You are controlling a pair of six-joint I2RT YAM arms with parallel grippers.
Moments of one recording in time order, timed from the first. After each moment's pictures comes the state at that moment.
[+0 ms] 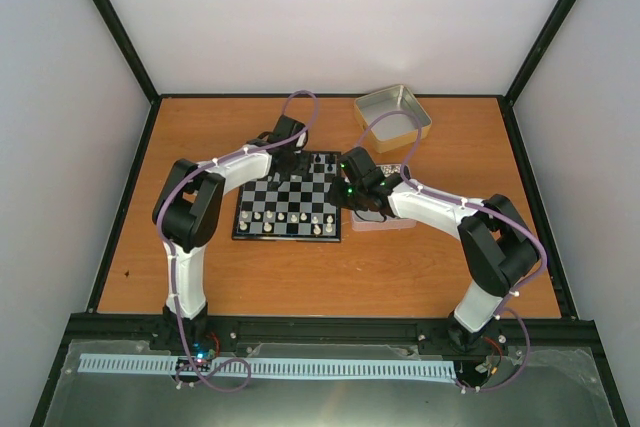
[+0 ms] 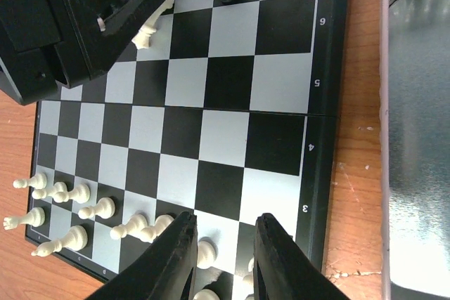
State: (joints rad) left arm -0.47 2.02 1.40 -0.34 -0.03 -0.25; right arm 0.69 1.69 1.08 -0.27 -0.10 0.77
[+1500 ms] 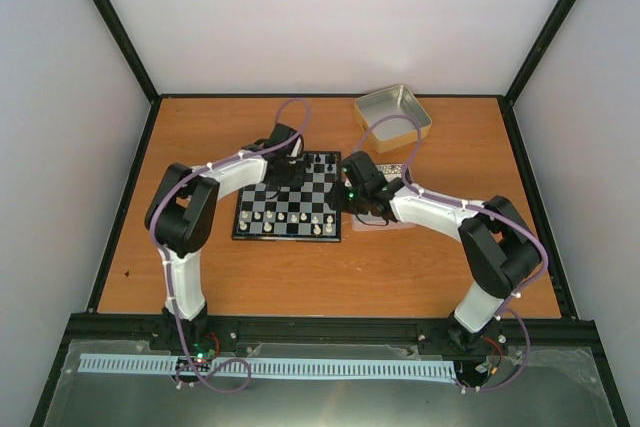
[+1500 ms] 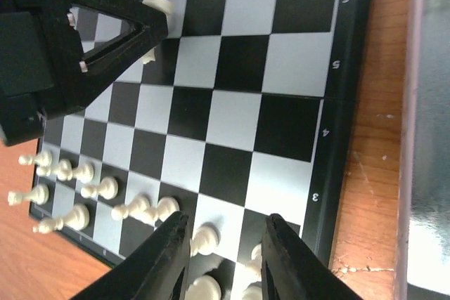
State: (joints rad) left arm -0.47 1.98 1.33 -0.40 0.01 -0.33; right arm 0.69 1.68 1.03 -0.22 -0.13 0.75
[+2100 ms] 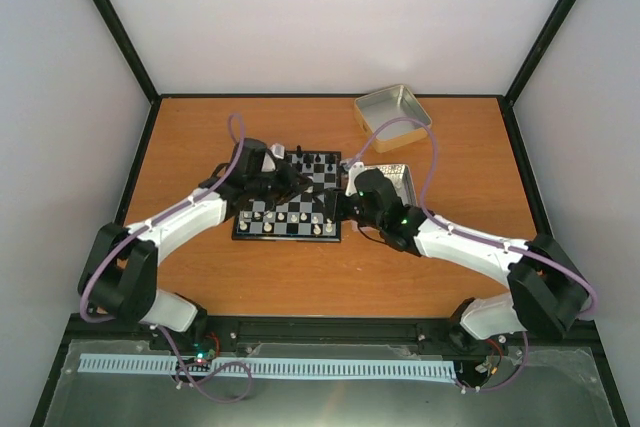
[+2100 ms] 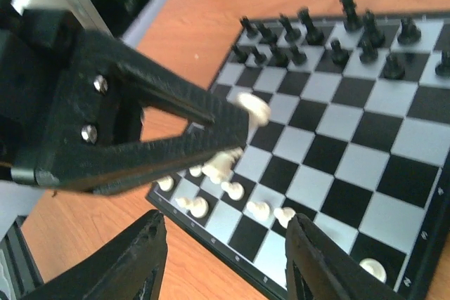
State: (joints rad) left arm -0.47 1.47 0.92 -0.15 0.49 -0.95; right arm 0.80 1.39 0.78 0.12 -0.11 0.63
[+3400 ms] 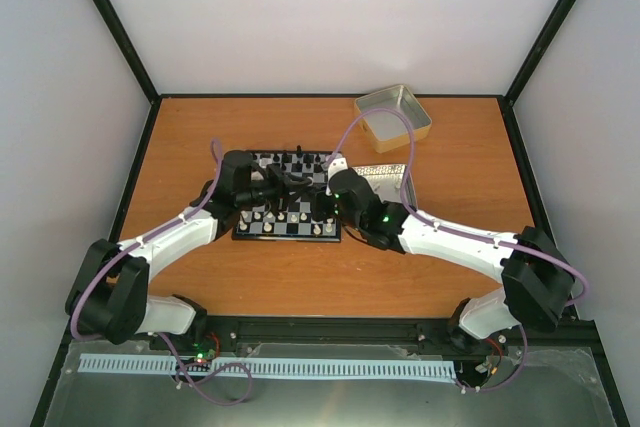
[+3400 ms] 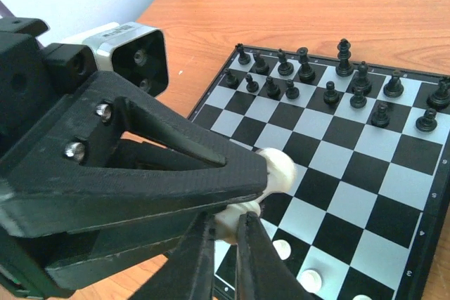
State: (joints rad) left arm -0.46 1.33 0.71 0.20 0.61 -1.64; right arm 0.94 1.44 0.94 0.02 0.16 0.51
